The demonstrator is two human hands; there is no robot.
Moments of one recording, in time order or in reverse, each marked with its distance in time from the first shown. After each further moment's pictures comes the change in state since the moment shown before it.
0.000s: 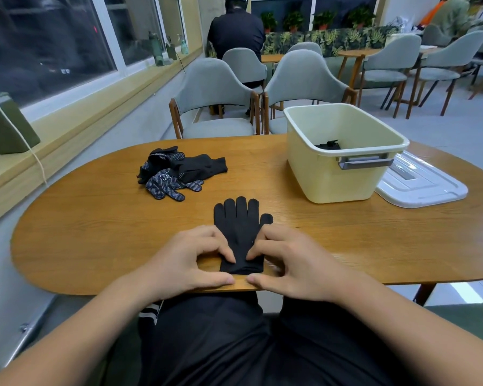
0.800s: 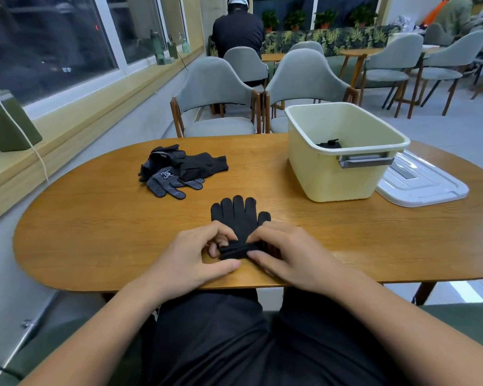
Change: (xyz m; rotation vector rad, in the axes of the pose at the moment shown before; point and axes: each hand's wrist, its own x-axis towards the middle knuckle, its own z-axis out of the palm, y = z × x) left_hand 0.000 0.001 0.019 -0.052 0.143 -0.123; right_hand 0.008 0.004 0.005 0.015 0.023 0.065
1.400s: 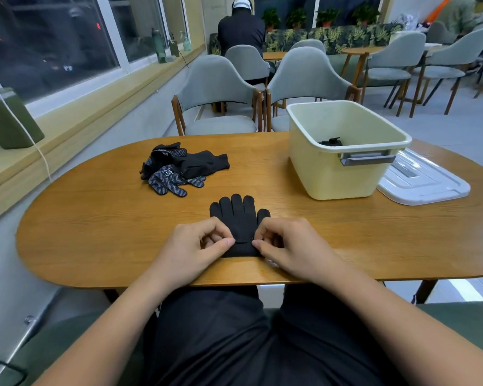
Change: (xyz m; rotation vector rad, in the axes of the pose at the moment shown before) left_hand 0.004 -0.001 0.004 -0.118 0.133 -0.086; right_hand 0.005 0.003 0.003 0.161 0.079 0.156
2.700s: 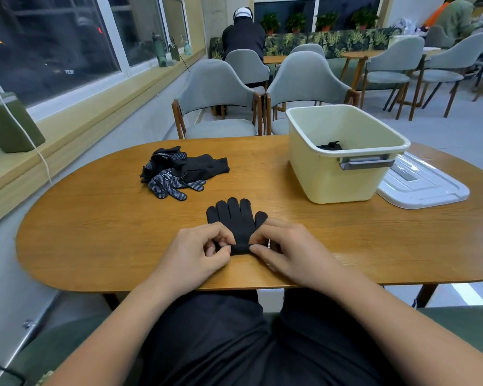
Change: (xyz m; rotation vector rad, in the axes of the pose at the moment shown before) left_hand 0.001 0.010 0.005 0.144 0.027 0.035; right_hand -0.001 -0.001 -0.003 -0.097 -0.060 -0.055
